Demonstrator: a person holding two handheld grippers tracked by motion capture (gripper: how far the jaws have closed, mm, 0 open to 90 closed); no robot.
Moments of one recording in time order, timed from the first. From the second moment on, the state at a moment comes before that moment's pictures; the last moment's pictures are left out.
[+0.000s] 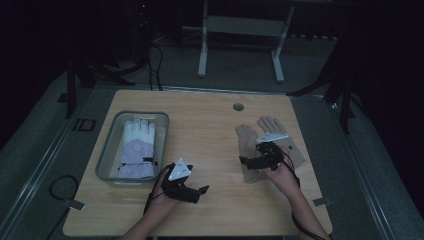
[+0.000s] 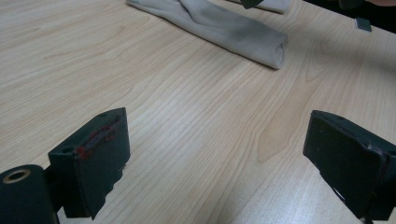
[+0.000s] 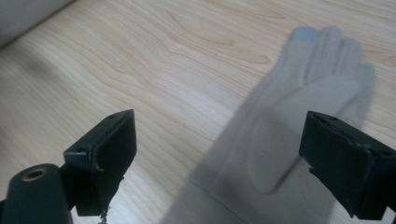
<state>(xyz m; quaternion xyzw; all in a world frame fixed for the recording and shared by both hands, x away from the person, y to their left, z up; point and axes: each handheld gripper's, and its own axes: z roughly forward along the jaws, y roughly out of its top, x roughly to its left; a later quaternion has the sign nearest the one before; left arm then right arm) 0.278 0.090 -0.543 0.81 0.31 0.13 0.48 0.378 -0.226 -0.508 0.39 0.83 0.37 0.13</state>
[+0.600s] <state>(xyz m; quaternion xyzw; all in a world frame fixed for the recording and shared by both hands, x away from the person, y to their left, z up) 0.269 0.099 -0.548 0.79 0.31 0.14 0.51 0.419 -0.246 -0.529 0.40 0.83 0.34 0.19</state>
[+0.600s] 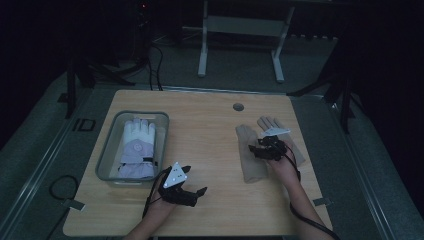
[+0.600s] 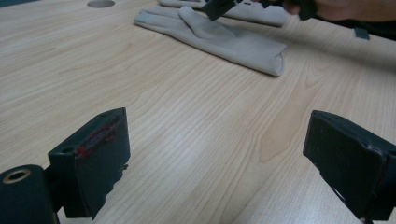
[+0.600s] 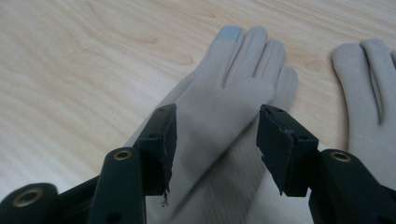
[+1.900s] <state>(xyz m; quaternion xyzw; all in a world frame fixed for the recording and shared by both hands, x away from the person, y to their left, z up) 0.260 0.108 -0.546 0.78 0.31 0.14 0.53 0.366 -0.157 -0.494 0.47 0.76 0.41 0.18</state>
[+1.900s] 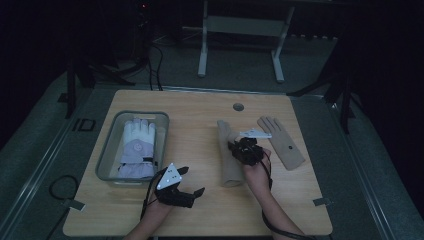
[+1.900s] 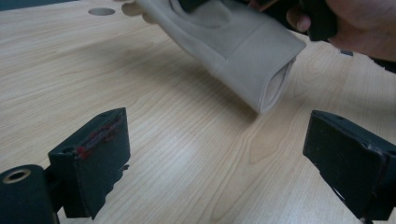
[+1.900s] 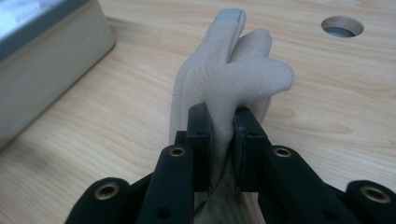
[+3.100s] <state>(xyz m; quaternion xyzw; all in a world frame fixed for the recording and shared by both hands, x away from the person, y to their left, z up) 0.263 0.101 -0.555 0.79 0.29 0.13 0.53 0.364 -0.223 -0.515 0.46 0.77 0.38 0.22</state>
